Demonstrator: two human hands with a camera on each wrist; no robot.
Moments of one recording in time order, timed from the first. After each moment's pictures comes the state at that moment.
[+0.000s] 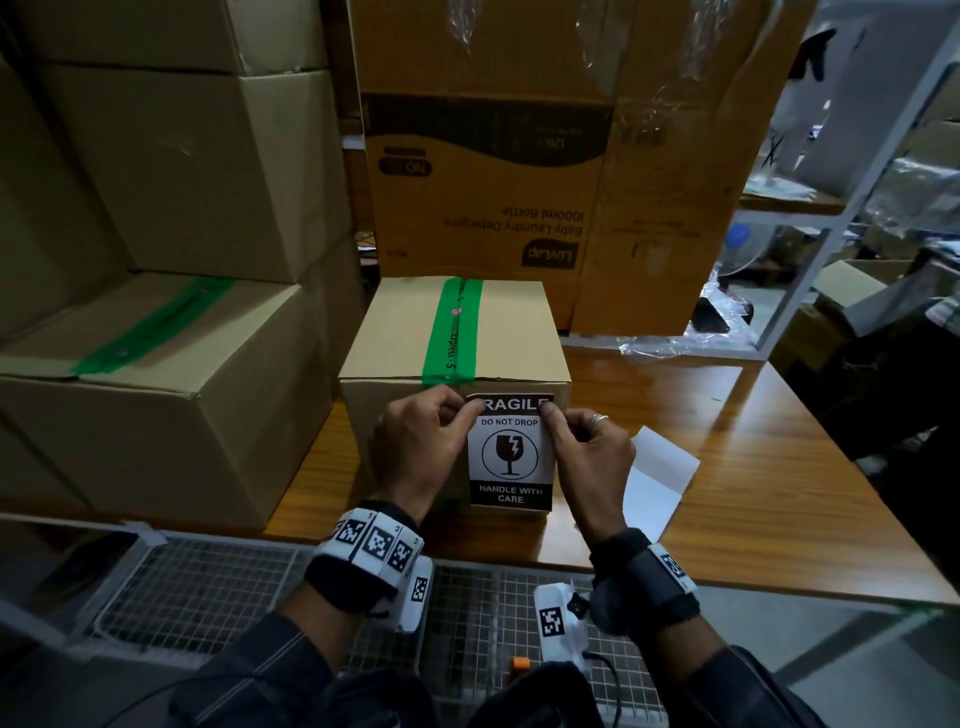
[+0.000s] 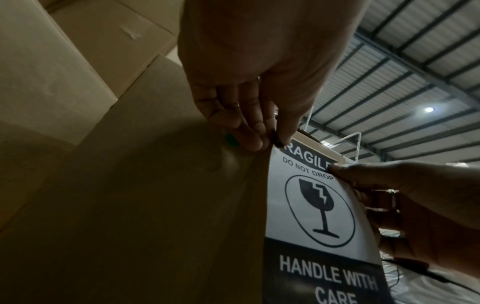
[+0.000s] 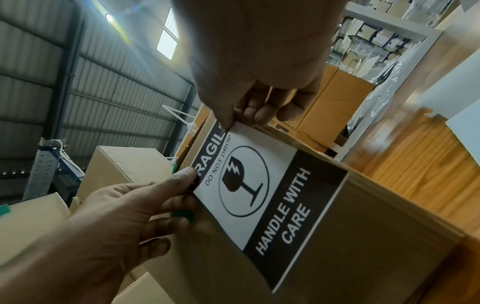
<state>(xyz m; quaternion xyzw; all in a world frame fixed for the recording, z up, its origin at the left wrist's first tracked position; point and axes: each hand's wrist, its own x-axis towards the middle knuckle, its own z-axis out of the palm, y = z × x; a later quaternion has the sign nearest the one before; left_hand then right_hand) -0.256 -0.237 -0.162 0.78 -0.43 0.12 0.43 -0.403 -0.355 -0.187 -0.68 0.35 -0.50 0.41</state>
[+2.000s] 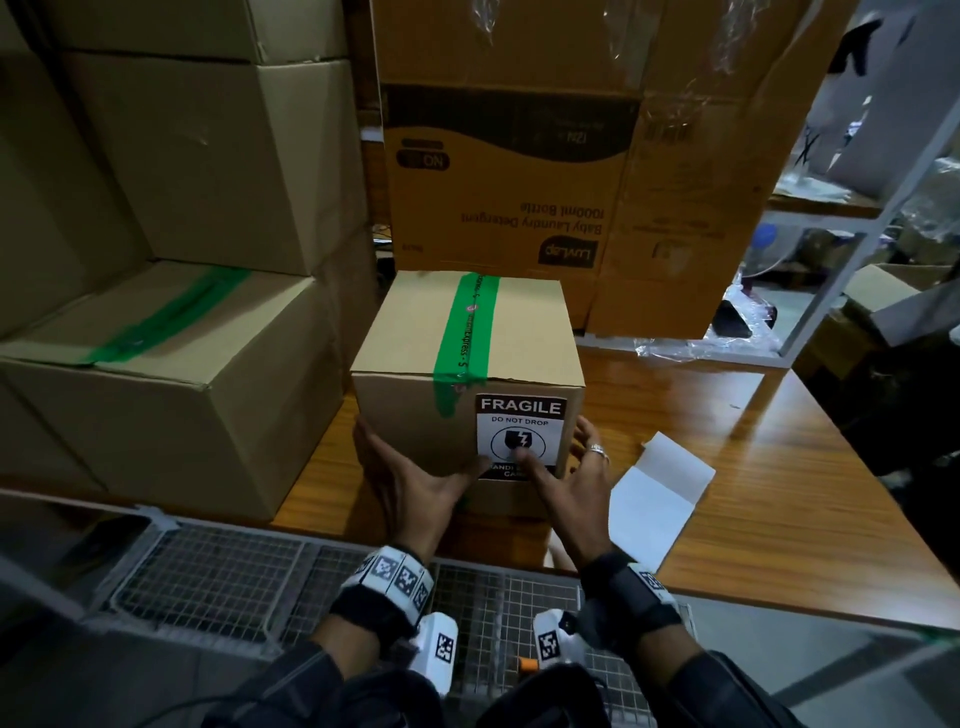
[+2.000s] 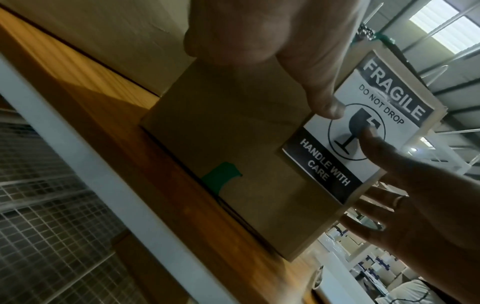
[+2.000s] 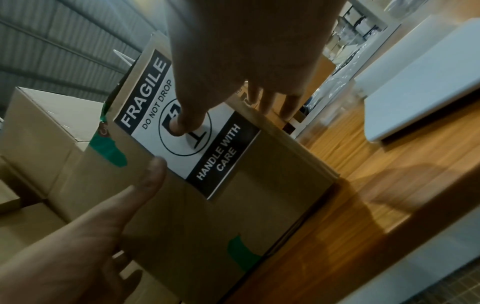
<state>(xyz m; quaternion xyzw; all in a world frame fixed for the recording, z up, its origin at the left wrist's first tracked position) -0.259 -0.232 -0.241 0.77 -0.21 -0.02 0.60 -0.391 -0.358 -0.241 -0.69 0.36 -0.40 0.49</state>
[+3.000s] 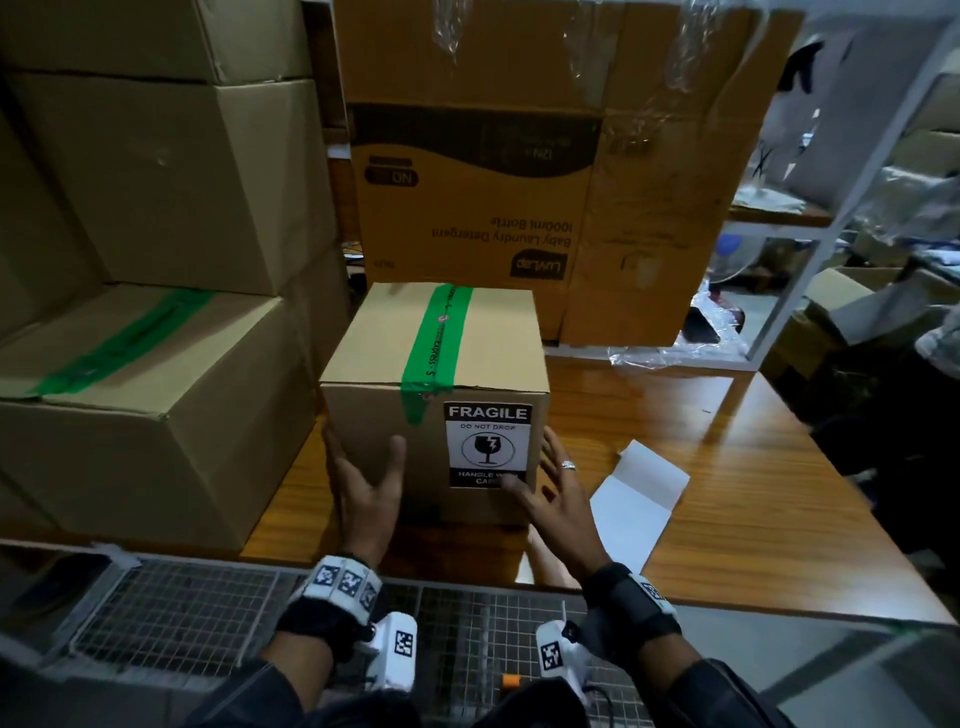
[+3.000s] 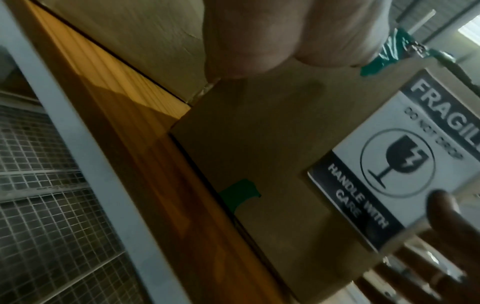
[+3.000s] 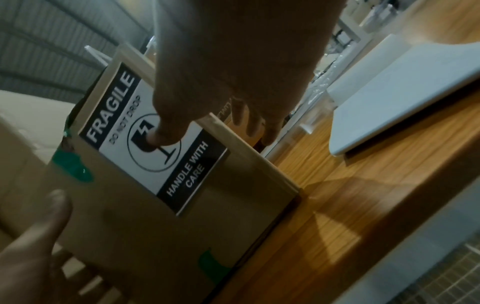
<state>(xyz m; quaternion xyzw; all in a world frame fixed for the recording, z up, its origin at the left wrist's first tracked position) -0.227 -0.232 -0.242 0.70 -0.20 -0.07 0.68 -0.410 -0.377 -0.250 -0.71 0.28 -0.31 0.57</state>
